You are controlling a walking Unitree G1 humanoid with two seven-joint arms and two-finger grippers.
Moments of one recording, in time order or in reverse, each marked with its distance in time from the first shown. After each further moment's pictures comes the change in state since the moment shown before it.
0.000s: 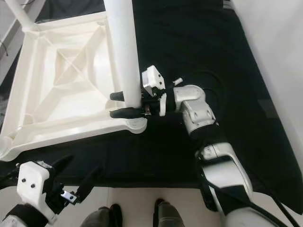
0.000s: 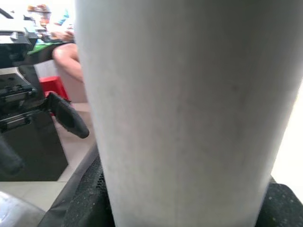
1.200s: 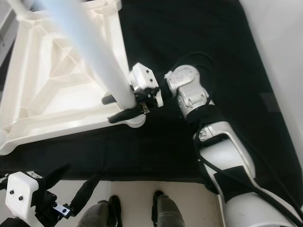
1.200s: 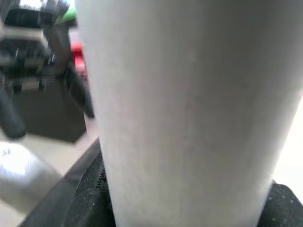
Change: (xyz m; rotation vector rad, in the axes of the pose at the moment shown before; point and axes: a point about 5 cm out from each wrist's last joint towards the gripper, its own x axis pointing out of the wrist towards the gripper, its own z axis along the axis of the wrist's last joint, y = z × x) left arm -0.012 -0.003 0.004 -0.042 0.015 -0.010; right arm 0.015 -0.008 0.017 -0.118 0.082 0.143
